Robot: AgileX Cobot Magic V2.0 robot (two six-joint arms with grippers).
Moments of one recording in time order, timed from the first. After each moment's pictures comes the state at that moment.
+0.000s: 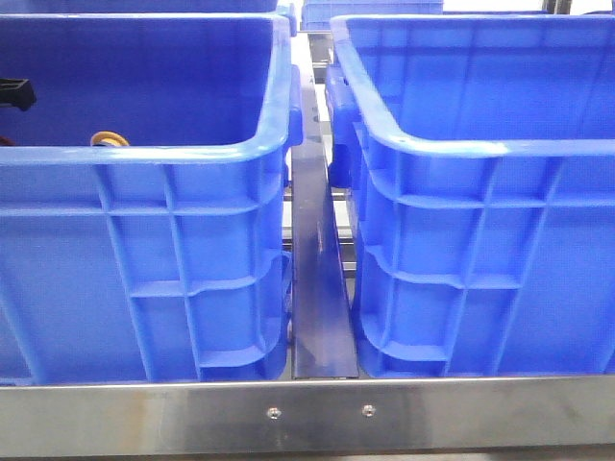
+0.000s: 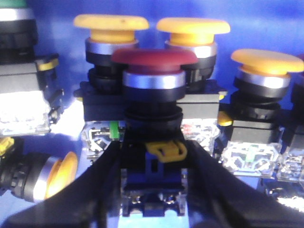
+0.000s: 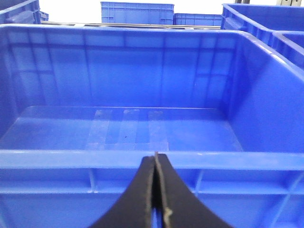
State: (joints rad) left arm 0.00 1.83 -1.45 -0.01 0.98 -0.04; right arm -0.05 -0.01 0.03 -0.09 0.03 0.08
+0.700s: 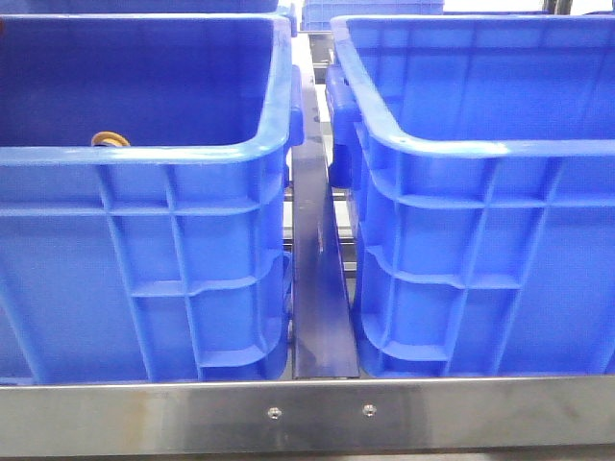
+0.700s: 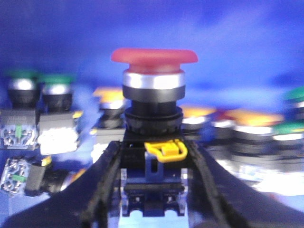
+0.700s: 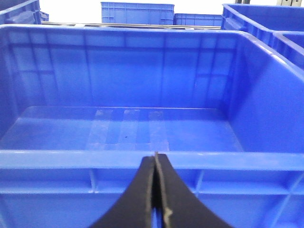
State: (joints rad) left arm 0.00 1.51 -1.38 -0.10 0.85 0.01; right arm -0.05 -0.01 0.03 -0.09 0.03 0.08
